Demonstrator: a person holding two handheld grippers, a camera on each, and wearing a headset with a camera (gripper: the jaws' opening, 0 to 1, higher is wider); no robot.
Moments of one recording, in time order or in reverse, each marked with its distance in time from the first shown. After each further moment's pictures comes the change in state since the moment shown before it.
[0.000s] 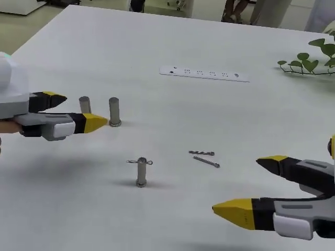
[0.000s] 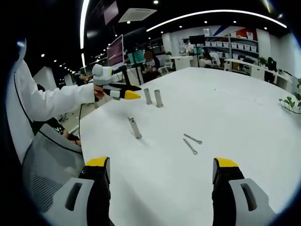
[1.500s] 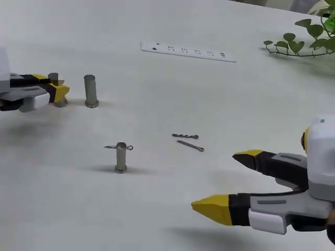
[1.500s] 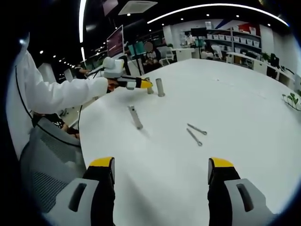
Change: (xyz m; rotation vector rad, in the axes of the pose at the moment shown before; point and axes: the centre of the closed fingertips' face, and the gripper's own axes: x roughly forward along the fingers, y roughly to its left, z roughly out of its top) left arm 0.033 0.029 -0.011 0.032 -0.002 0.075; right arm 0.010 0.006 -0.017 -0.005 0.079 0.011
